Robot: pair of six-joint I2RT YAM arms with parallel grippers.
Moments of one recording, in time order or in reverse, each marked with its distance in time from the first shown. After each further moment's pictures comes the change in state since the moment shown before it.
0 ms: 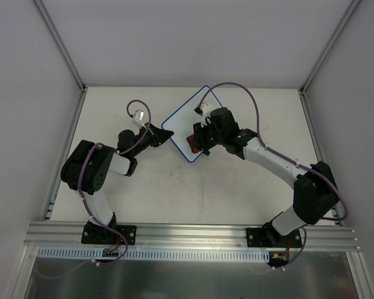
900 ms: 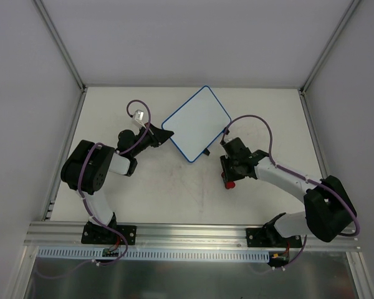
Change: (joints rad) left arm 0.002 0.000 0.000 0.000 0.004 -0.010; right arm -0.038 -0.231 -0.367 -0.330 0.284 0.151
